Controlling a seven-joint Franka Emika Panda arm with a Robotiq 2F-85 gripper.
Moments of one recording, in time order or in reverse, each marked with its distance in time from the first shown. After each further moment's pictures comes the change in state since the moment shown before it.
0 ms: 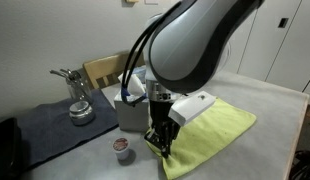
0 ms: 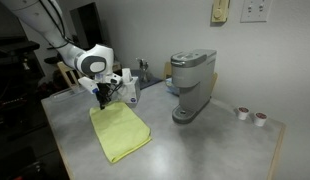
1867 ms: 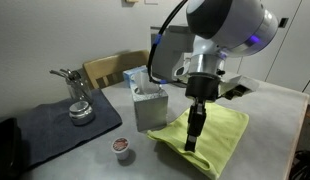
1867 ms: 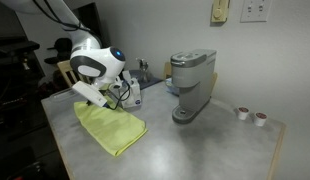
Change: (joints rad) arm -0.397 -0.192 0.221 -0.255 0.582 -0.162 -1.132
